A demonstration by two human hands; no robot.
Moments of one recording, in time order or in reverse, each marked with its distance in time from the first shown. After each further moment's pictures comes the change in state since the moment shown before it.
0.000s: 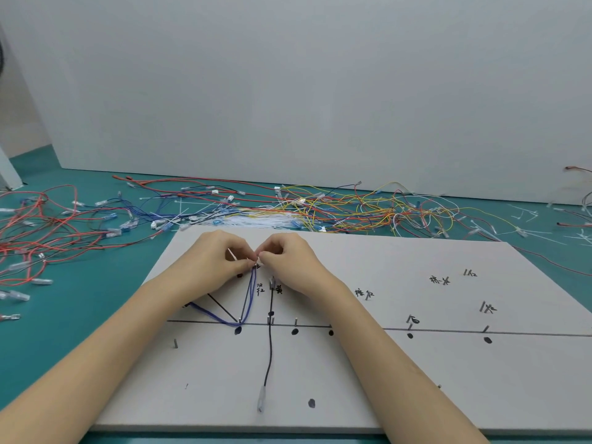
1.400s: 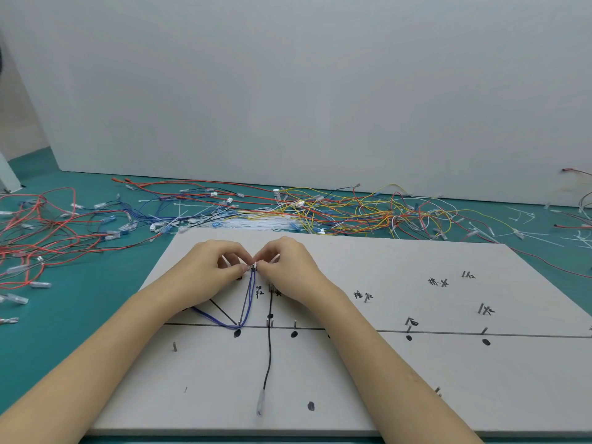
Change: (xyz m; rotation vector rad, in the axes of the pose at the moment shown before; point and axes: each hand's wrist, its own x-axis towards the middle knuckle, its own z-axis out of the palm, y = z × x) left_hand -0.008 -0.010 0.002 -0.105 -0.006 -0.006; right_hand -0.007 -0.002 0.003 -0.197 0.028 -0.081
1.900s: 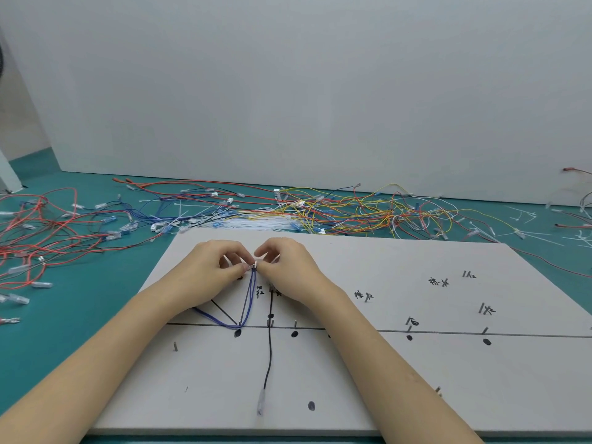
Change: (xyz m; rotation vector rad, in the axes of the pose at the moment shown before) left_hand 0.001 -0.001 0.002 0.003 0.014 0.009; right_hand 0.001 0.001 0.000 0.015 -0.013 0.023
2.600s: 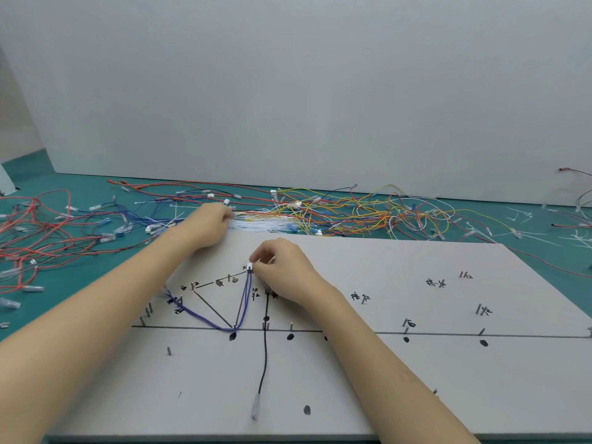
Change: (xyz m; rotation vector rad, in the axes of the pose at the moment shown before) left_hand 0.110 -0.045 -0.013 0.396 0.022 -0.175; right_hand 0.003 0.001 0.000 0.010 -0.030 -0.001
